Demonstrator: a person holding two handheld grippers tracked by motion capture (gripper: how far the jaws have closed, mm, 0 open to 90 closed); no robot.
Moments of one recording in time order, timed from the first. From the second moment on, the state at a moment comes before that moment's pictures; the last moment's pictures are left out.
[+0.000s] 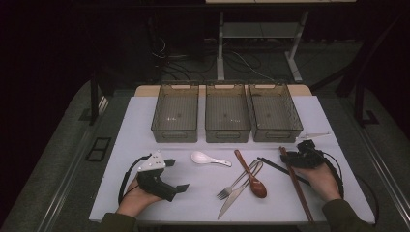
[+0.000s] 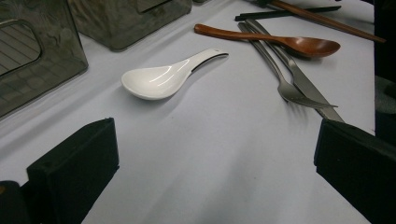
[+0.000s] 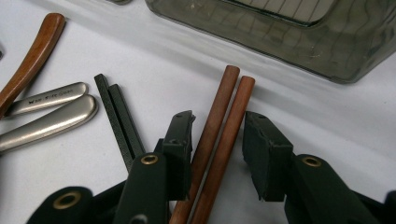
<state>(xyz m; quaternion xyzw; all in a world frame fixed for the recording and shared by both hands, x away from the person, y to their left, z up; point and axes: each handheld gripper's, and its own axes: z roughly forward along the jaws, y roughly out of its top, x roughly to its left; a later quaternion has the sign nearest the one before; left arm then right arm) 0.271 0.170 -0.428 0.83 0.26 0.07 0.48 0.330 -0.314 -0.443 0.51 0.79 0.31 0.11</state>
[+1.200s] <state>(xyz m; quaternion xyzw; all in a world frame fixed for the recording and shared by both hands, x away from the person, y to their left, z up) 0.270 0.170 -0.428 0.83 0.26 0.07 0.48 0.336 -0.304 -0.443 0.49 0.80 0.31 0.12</state>
